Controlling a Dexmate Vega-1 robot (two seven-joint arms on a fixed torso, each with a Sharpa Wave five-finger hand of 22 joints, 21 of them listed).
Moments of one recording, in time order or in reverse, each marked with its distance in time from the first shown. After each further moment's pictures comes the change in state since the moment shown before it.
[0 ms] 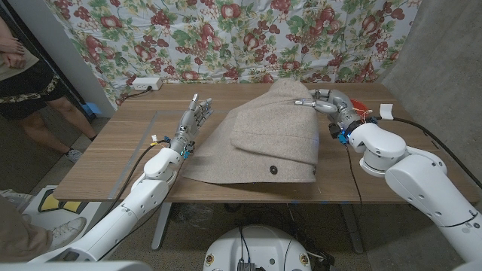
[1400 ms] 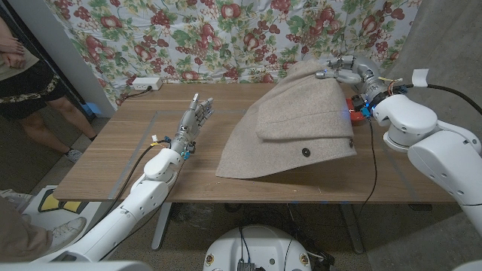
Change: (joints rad) left arm 0.017 0.010 0.001 -0.039 0.008 -0.001 0.014; left_hand -0.014 -0.001 0.003 0.003 0.000 0.005 0.005 -0.004 0.000 0.005 -0.005 0.000 0.000 -0.004 0.004 0.000 0.000 0.000 0.000 0.000 0.000; right arm 0.070 -0.056 0.136 -0.012 -0.057 0.000 0.055; right_hand 0.071 0.035 0.059 -0.012 -0.078 0.064 0.004 0.021 -0.023 0.044 0.006 0.015 0.017 0.030 0.030 -0.024 0.080 0.069 -0.020 -0.008 -0.107
